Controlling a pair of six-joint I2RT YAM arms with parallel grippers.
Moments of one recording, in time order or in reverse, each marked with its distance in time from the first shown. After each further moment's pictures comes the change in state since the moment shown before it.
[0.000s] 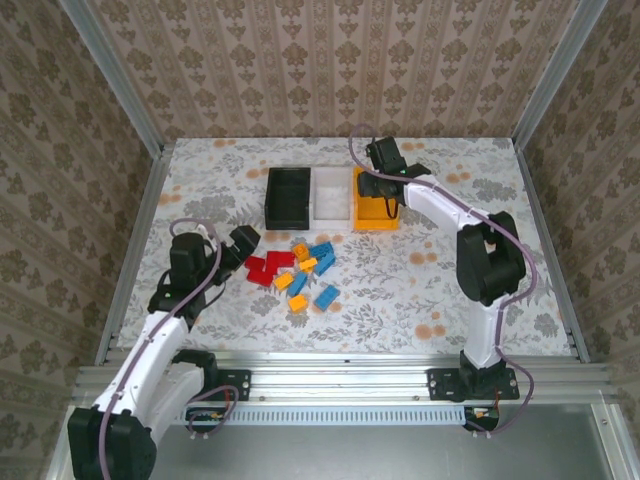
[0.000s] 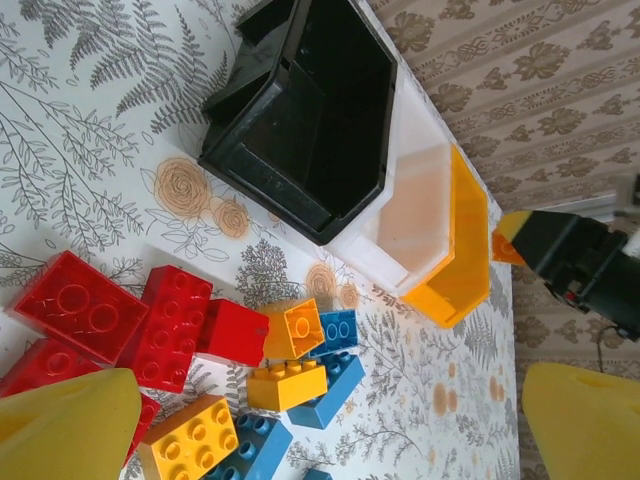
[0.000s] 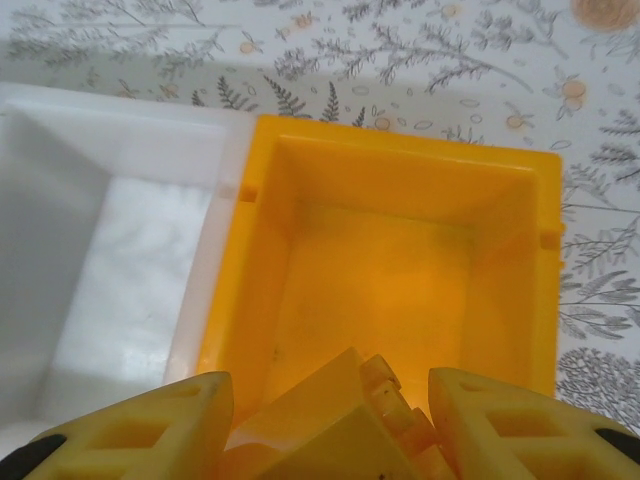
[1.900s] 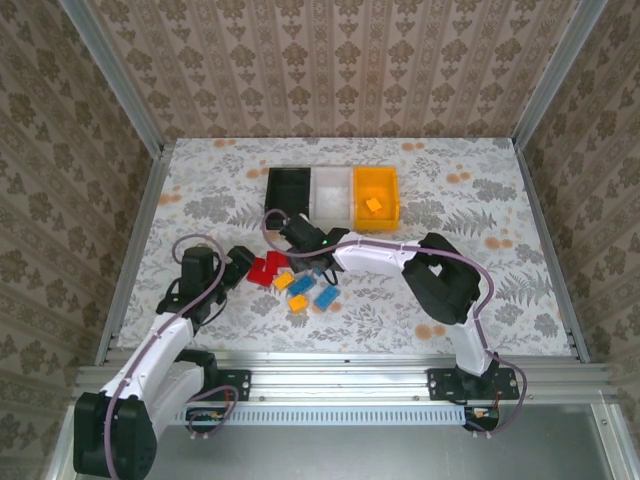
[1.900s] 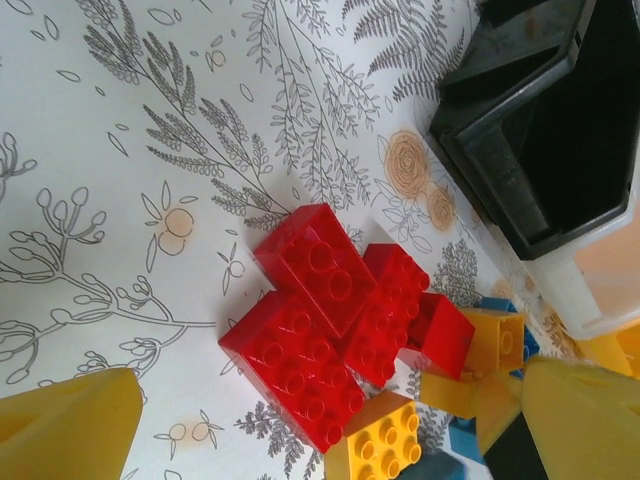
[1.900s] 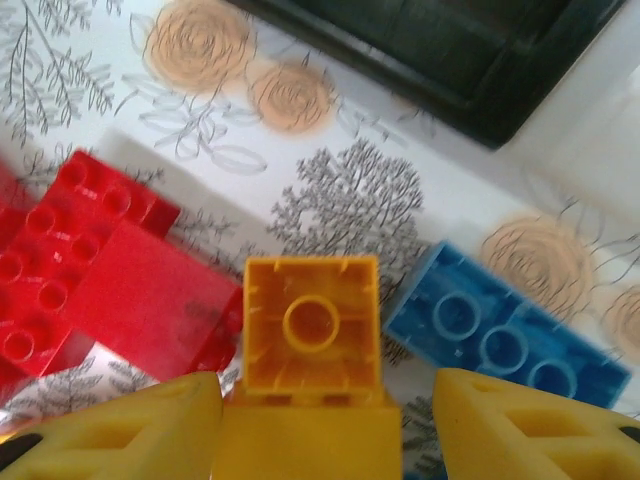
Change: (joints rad) left arm 0.010 0.039 -0.124 -0.069 -0.183 -0.043; right arm 0.510 0.076 -0.126 0.082 0.115 0.101
